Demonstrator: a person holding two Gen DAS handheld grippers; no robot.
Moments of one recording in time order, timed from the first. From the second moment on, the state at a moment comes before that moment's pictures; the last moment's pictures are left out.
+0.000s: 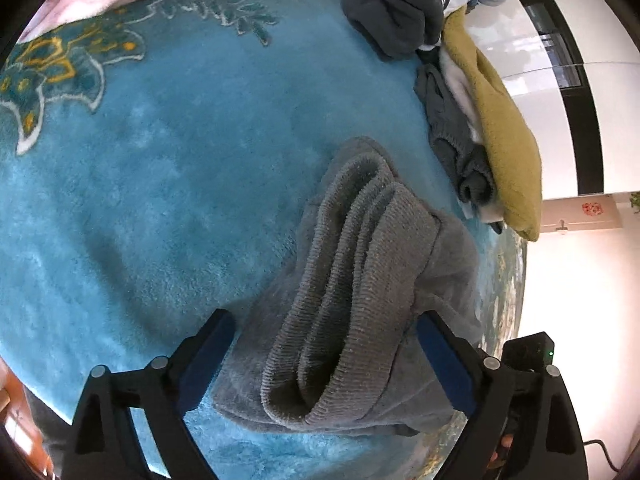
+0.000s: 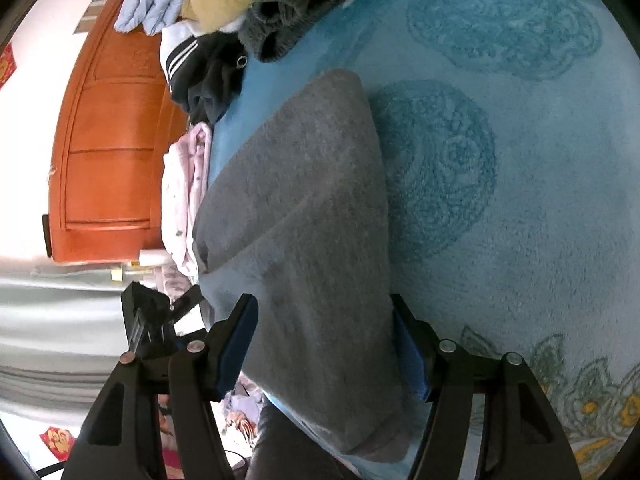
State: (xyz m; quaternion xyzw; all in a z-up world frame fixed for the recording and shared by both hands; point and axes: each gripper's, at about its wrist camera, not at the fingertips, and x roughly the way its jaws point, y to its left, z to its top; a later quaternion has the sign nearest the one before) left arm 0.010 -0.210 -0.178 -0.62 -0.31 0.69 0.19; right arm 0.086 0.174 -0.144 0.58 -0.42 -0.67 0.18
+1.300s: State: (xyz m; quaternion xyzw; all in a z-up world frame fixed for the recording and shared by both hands) left arm -0.060 -0.422 -0.037 -0.40 -0.44 0.80 0.10; right arm -0.172 -0.101 0.066 0.55 -0.08 -0.71 0.43
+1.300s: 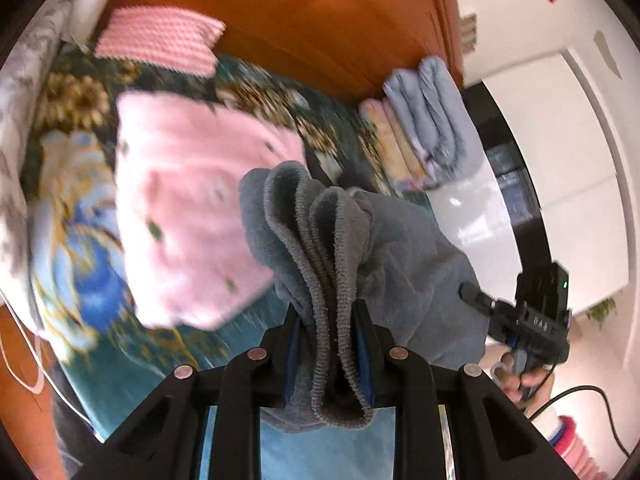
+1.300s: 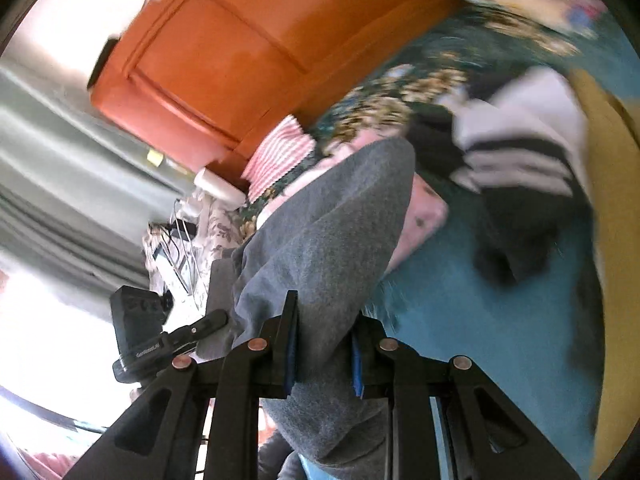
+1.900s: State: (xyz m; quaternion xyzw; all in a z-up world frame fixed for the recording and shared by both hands) left arm -0.091 -0.475 -0.112 -0.39 -0.45 0.80 0.03; right arm -0.287 -0.274 -0.038 0.58 0.07 -0.67 0.47
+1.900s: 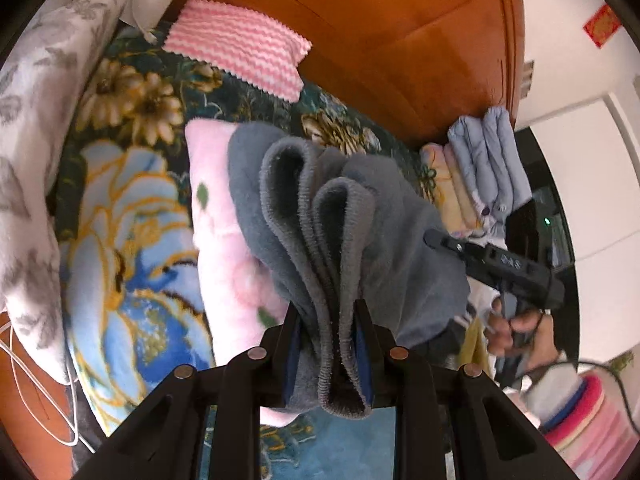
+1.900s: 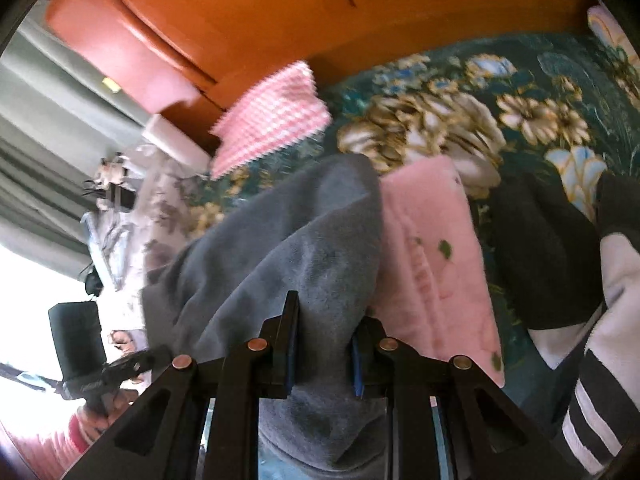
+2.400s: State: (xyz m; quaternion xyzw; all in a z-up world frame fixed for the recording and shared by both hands) left arm -0.099 -0.457 -0.015 -0.40 -0.27 0.88 0.05; right arm -0.271 -0.239 -0.012 0.55 0.09 -0.70 0.45
